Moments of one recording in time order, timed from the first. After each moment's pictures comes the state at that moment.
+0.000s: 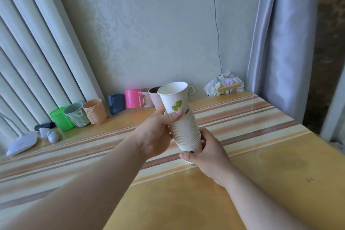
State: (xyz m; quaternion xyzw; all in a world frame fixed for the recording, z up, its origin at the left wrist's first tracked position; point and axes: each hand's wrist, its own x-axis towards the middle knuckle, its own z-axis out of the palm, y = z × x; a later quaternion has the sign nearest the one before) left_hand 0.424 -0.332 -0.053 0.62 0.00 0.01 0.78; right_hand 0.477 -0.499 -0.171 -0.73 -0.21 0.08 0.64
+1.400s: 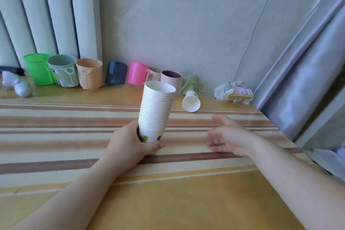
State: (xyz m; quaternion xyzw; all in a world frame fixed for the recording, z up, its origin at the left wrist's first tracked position) left_hand 0.375 -0.201 -0.145 0.88 0.18 0.17 0.41; right_hand 0.544 -0.458 -0.102 -0.80 -0.03 0.24 0.54
